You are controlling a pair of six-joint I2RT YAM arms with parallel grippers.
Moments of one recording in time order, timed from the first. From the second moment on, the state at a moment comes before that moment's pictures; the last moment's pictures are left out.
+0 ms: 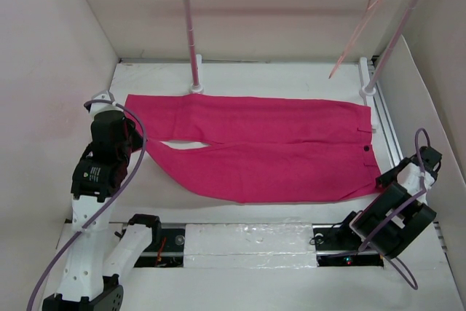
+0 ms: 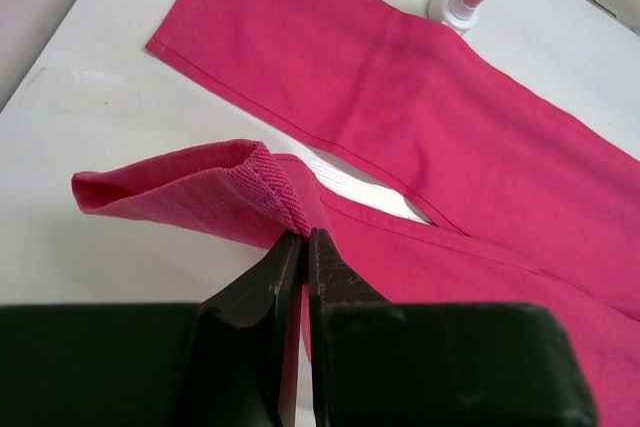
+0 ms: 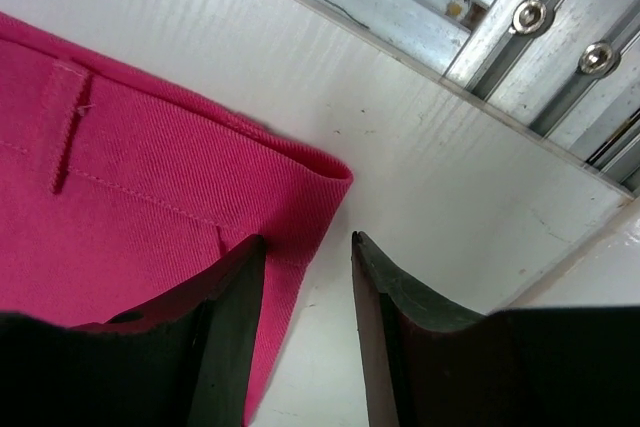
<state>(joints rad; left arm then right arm) -0.13 0.76 1.14 -0.92 -0.31 -0.49 -0.84 1.18 0.63 -0.64 0.00 0.27</state>
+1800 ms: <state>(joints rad) -0.08 1.57 1.35 -0.66 -0.83 -0.61 -0.40 1.81 1.55 -0.50 -0.05 0.25</state>
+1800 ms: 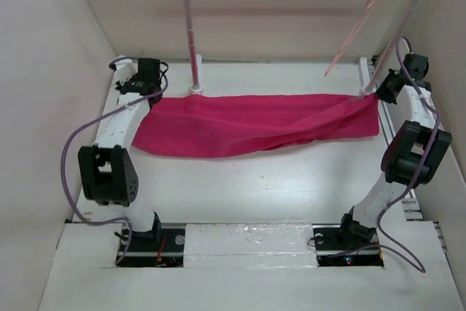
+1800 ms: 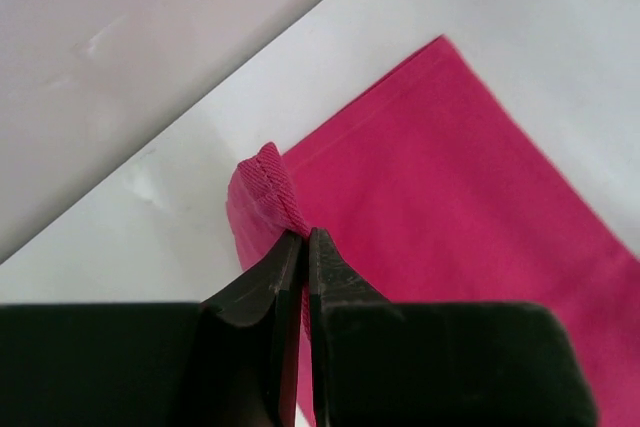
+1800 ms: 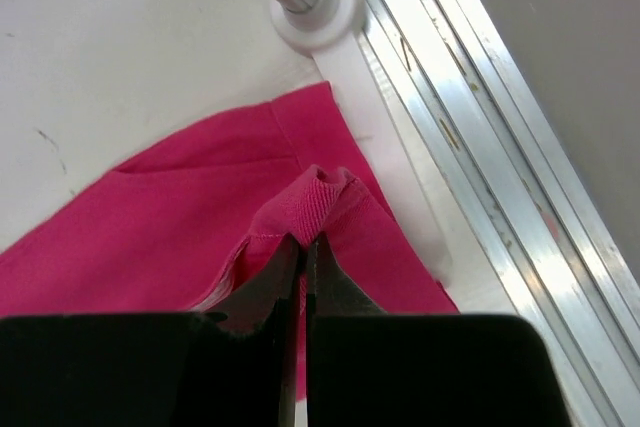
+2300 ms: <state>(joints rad) 0.01 2.13 2.00 -0.82 -0.75 -0.56 -0.34 1.98 1.72 -0.37 -0.09 0.32</state>
